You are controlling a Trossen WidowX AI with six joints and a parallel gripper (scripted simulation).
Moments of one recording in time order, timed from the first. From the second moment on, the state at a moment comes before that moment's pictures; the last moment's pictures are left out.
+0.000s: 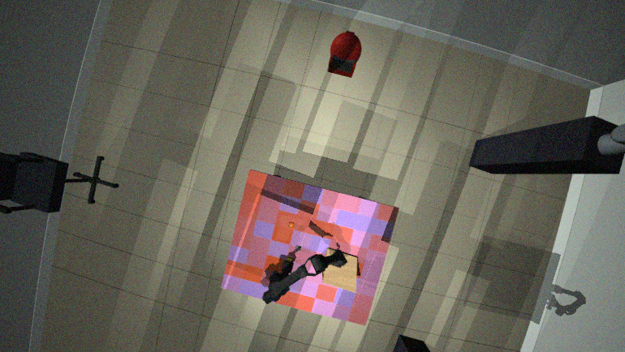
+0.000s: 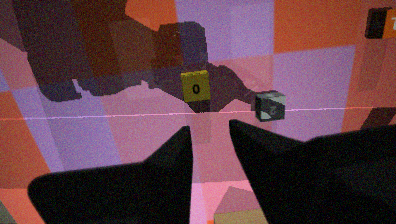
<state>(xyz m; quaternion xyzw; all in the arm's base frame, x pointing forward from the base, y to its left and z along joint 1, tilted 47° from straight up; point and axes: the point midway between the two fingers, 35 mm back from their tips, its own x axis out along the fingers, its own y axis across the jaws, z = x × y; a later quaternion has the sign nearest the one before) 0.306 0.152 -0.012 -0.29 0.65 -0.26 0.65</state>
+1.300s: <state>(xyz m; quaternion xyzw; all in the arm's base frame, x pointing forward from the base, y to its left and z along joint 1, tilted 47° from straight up) 0.267 0.014 -0.009 -0.29 0.65 -0.26 0.65</state>
